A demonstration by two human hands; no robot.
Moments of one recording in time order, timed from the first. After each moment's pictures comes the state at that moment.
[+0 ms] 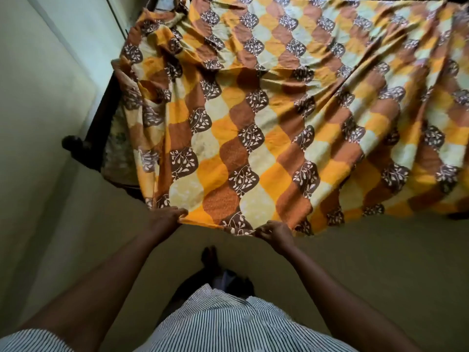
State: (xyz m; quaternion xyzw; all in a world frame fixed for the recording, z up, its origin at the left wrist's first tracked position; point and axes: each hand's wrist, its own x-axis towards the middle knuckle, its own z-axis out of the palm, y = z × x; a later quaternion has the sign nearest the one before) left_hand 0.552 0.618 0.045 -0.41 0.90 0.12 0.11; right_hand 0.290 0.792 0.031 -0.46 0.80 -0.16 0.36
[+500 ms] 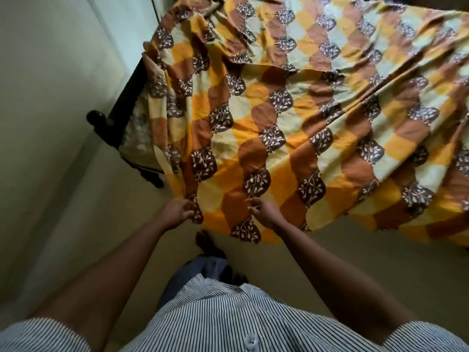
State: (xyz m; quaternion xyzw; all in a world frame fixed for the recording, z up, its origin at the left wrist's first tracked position) left_hand 0.548 0.643 0.039 -0.51 0.79 0.32 0.12; right_hand 0.298 0.732 0.039 -0.48 0.74 -0.12 0.46
